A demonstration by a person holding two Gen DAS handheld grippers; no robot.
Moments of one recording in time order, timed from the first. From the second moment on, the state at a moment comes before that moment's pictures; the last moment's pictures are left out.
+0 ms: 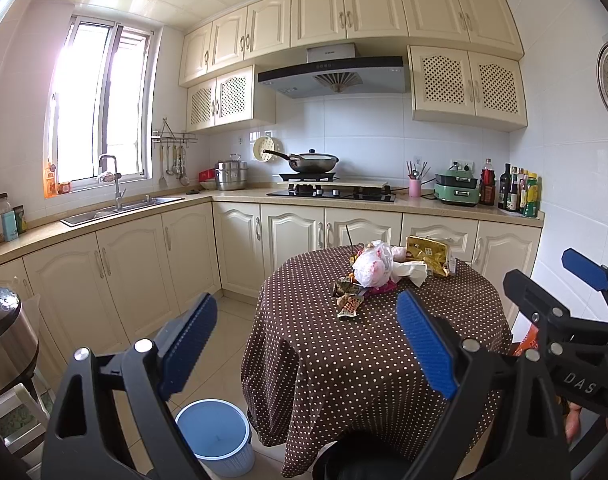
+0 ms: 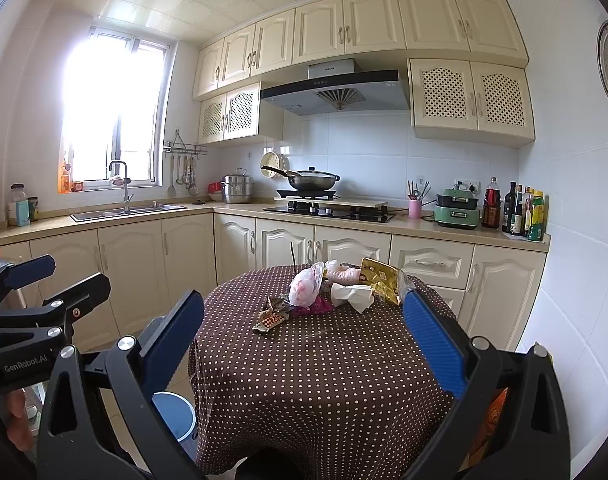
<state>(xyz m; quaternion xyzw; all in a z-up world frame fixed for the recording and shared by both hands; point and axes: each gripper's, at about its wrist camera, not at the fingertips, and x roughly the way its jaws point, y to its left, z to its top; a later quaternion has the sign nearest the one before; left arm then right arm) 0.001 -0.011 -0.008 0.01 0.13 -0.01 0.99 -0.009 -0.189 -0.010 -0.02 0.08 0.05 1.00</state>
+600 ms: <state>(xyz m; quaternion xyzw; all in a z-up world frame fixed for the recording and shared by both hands) 0.022 -0.002 -0.017 0.02 0.14 0.00 0.99 0.017 -0.189 -0.017 -0.01 0.09 0.06 0.99</state>
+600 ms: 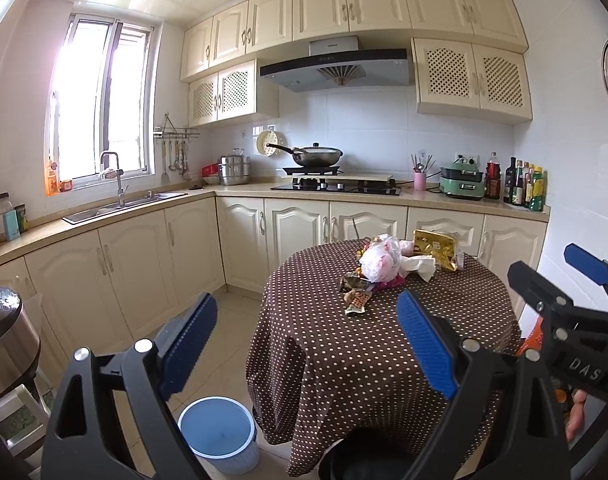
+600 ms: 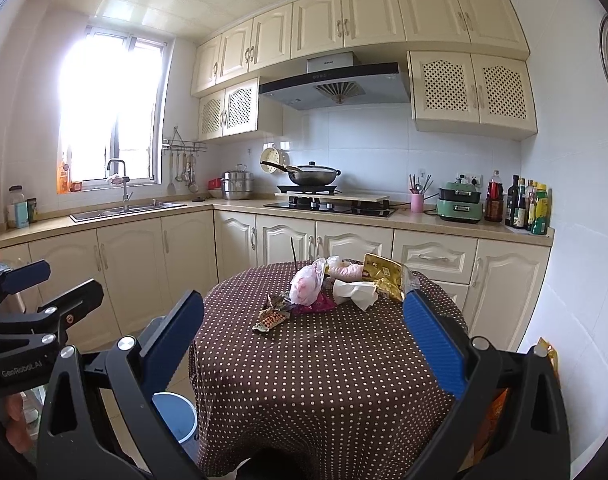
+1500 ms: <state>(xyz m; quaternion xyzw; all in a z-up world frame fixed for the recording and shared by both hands) 0.243 -0.040 -0.111 0.02 0.34 -0.08 0.94 0.205 -0.255 -0.091 0.06 0.25 0.01 0.97</state>
